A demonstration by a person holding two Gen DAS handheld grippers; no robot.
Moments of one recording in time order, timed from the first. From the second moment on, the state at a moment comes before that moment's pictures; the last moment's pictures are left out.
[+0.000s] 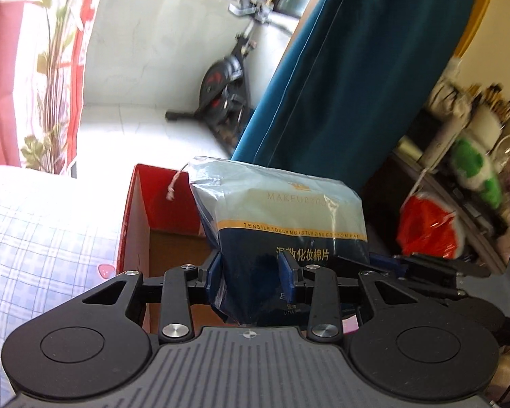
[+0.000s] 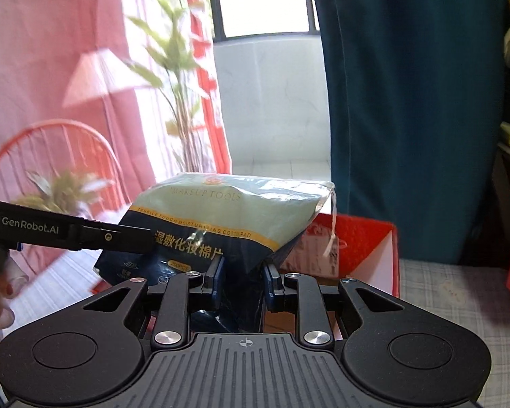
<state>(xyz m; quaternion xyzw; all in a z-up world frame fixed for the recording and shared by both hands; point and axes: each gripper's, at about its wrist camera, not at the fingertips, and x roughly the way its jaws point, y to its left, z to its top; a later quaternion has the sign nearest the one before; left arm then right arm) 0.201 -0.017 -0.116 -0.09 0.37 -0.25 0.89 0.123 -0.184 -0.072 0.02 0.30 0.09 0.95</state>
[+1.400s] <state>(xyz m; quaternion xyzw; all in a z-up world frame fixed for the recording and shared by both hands) 0.120 0.023 -0.124 -0.06 0.40 -0.21 0.89 0.054 -0.171 -0.099 0.05 0.36 0.07 0.93</state>
